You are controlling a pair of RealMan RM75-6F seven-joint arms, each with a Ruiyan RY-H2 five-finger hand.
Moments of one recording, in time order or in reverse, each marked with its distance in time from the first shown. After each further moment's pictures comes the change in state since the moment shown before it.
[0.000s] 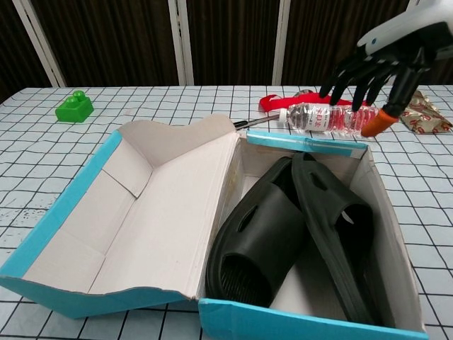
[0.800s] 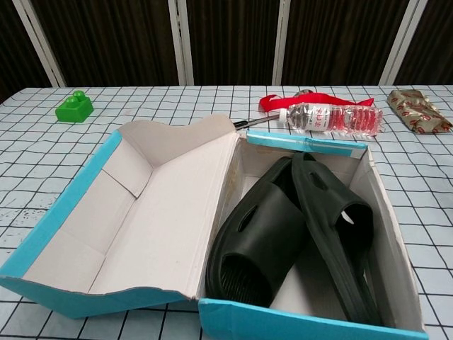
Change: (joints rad) left arm 0.013 -0.004 -0.024 -0.064 -0.142 -0.042 0.221; right arm -0.764 -0.172 -0.166 0.162 -0.700 0.922 -0.254
